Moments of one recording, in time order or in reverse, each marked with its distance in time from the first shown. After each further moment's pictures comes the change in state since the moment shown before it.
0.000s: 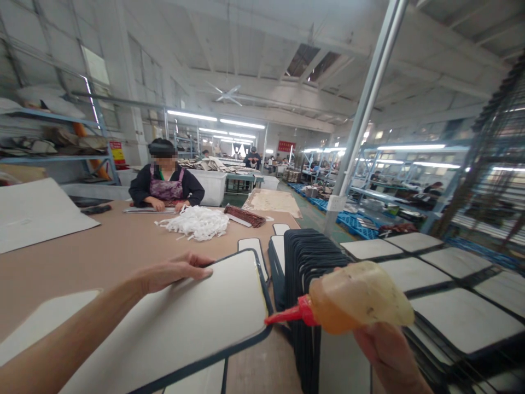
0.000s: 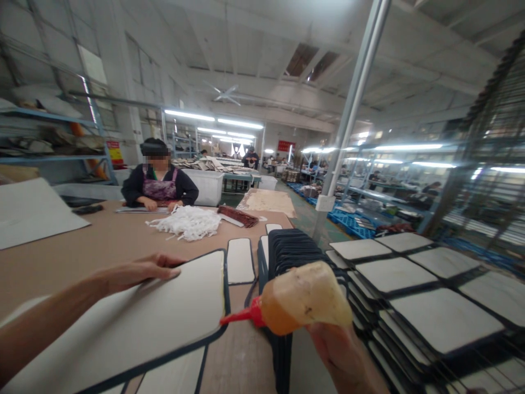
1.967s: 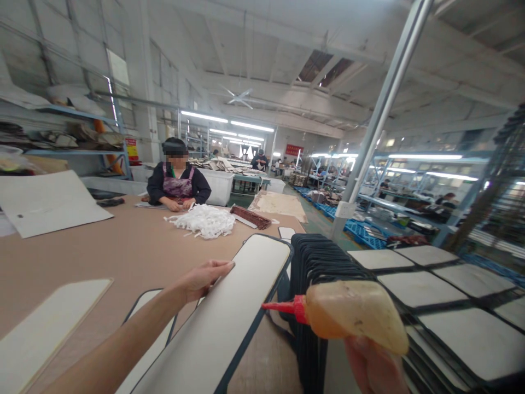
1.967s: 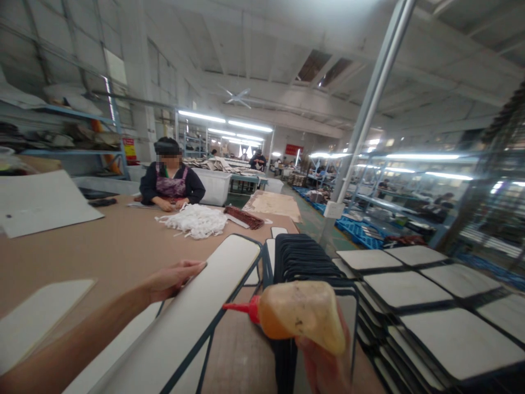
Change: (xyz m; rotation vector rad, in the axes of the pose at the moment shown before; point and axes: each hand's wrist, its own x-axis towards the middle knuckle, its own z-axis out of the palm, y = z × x) left_hand 0.043 -0.044 0.024 -0.331 0.370 -0.019; right_hand -0.018 0.011 0.048 0.033 0.293 -0.128
